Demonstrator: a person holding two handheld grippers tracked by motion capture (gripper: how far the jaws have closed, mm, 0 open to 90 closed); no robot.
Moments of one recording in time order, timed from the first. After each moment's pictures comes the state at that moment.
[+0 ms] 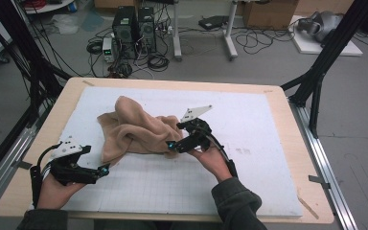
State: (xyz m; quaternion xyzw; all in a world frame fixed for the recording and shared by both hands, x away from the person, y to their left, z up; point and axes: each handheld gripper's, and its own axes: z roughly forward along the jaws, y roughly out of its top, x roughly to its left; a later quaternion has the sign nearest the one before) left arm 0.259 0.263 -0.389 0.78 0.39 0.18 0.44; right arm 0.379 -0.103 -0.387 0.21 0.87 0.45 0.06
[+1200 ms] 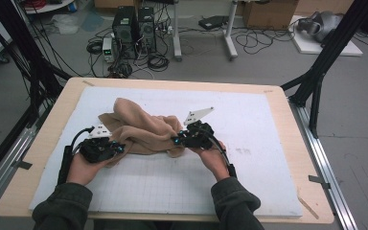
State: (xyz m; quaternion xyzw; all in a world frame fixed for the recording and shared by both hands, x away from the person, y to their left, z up) left arm 0.323 0.223 -0.407 0.83 0.36 0.16 0.39; right arm 0.382 -0.121 -0.394 0.19 0.87 0.44 0.05
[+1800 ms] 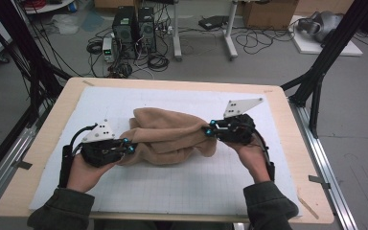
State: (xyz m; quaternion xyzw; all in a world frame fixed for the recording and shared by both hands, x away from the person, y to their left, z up) left arm 0.279 0.180 -0.334 0.82 0.26 0.15 0.48; right arm 0.341 -0.208 -0.306 0.18 0.86 0.47 0.11
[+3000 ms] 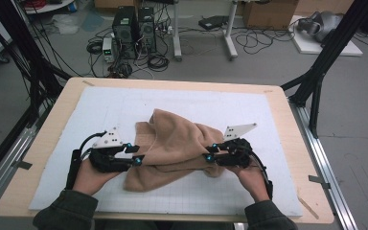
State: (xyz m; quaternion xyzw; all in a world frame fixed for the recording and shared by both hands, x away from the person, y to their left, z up) left arm 0.288 0.175 -0.367 0.84 0.27 0.12 0.46; right arm 0.324 -0.215 -0.383 0.22 0.86 0.45 0.04
